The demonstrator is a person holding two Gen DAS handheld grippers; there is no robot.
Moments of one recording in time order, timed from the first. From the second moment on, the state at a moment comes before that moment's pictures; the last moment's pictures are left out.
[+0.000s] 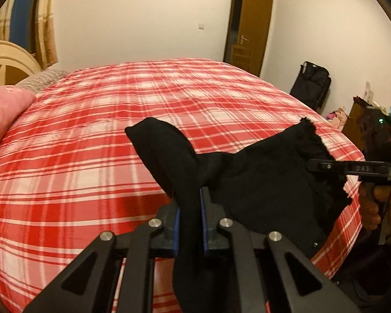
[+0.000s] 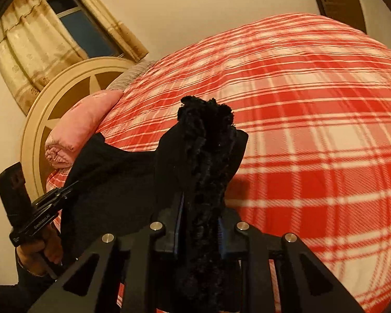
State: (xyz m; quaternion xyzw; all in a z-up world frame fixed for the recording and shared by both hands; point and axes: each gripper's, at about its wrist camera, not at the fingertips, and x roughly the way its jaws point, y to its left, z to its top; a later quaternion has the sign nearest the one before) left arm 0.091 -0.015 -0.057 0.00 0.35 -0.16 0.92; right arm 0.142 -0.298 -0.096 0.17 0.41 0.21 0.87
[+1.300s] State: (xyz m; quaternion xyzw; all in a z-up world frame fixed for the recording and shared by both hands) left arm 0.067 0.170 -0.057 -0.07 0.34 0.02 0.94; right arm 0.265 -0.045 -0.092 0.07 0.44 0.38 0.81
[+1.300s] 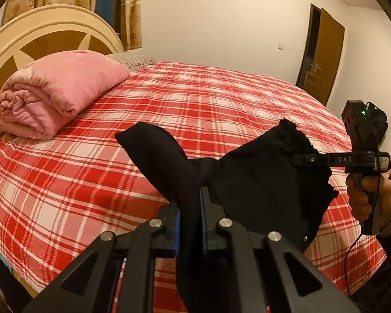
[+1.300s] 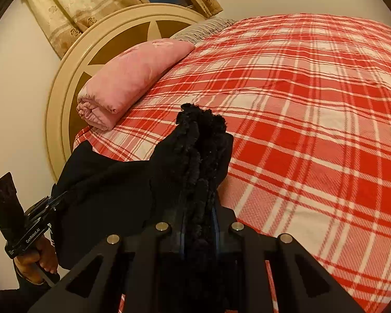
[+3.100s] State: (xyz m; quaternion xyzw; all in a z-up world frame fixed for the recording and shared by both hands) left arm 0.079 0.222 -0.138 -0.09 0.38 0.08 0.92; right arm 0.301 -0.023 -0.145 0.06 0.49 0.36 0.79
